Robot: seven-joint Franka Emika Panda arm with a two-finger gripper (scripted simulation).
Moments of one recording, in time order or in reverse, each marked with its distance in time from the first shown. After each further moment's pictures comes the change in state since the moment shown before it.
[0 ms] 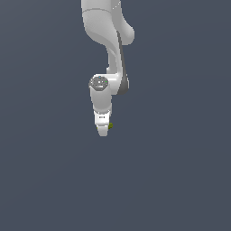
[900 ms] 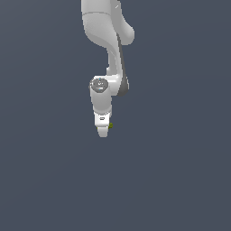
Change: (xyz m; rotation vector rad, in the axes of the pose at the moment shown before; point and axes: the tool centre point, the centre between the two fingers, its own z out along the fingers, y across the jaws) arm 0.000 0.001 0.008 -0.002 -0.001 -0.001
